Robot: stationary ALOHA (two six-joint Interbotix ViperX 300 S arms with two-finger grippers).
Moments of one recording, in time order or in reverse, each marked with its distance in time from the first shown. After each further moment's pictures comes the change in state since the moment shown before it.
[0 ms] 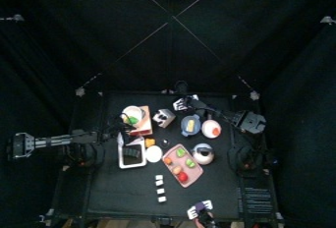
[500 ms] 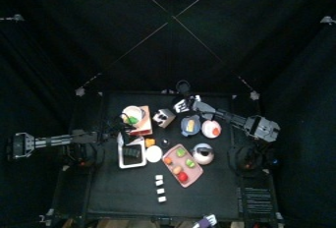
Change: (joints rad) left arm 0.000 0.000 0.000 0.000 0.000 0.003; right arm 0.144 -0.285 0.140 0.028 0.061 0.009
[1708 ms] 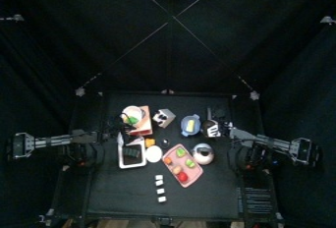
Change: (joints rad) left arm 0.003 0.000 0.000 -0.009 0.000 -0.003; right arm 0.017 -0.534 0.719 -0.060 -0.109 0.337
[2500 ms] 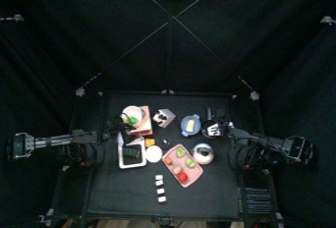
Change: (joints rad) left arm 0.000 0.002 0.000 0.000 0.000 0.000; right arm -0.086 0.089 0.031 -0.055 -0.092 0.008
